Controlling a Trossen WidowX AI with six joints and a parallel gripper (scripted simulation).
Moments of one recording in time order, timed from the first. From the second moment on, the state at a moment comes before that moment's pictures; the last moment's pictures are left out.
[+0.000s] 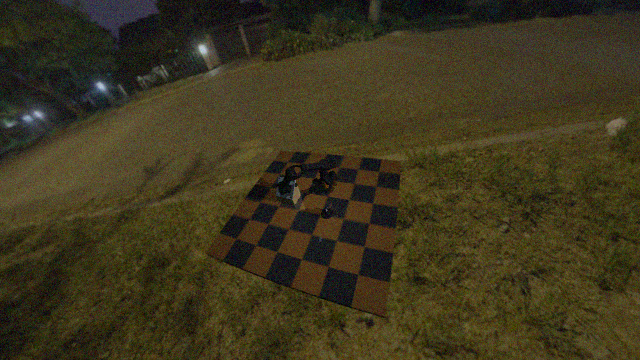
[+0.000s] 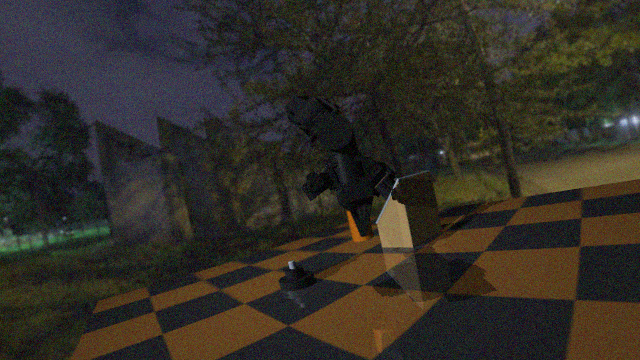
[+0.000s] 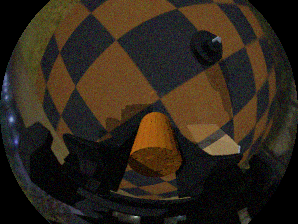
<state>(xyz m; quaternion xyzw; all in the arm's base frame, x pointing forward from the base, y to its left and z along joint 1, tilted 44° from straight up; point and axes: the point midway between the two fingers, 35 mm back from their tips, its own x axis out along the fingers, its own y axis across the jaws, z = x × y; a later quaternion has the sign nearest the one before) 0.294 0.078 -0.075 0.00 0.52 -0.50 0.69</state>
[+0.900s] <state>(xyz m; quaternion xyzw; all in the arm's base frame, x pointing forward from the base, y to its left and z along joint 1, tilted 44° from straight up) 0.306 0.088 -0.035 0.01 0.53 -0.49 0.69</state>
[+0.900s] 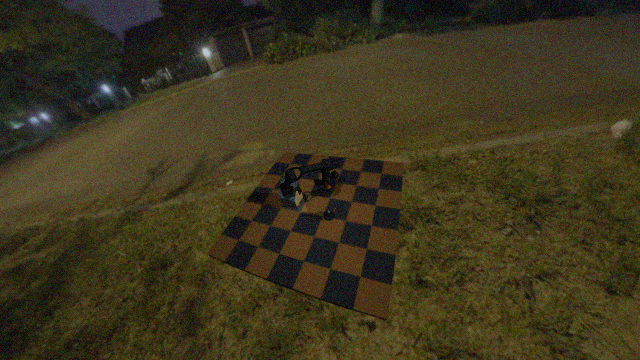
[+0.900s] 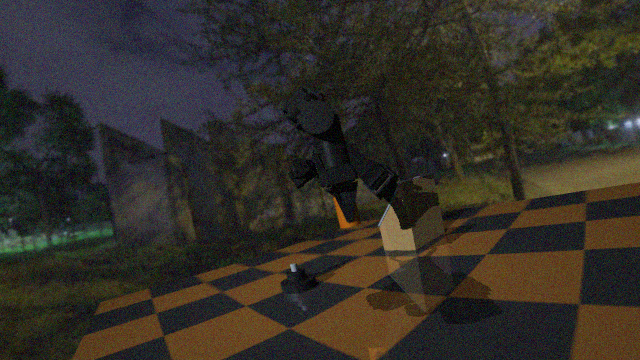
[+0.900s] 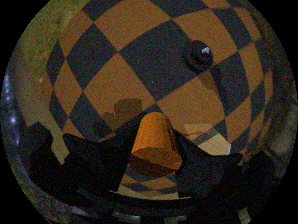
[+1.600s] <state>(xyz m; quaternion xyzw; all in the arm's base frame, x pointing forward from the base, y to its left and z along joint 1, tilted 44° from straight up) 0.332 0.037 -0.008 0.01 0.53 -0.49 0.69</state>
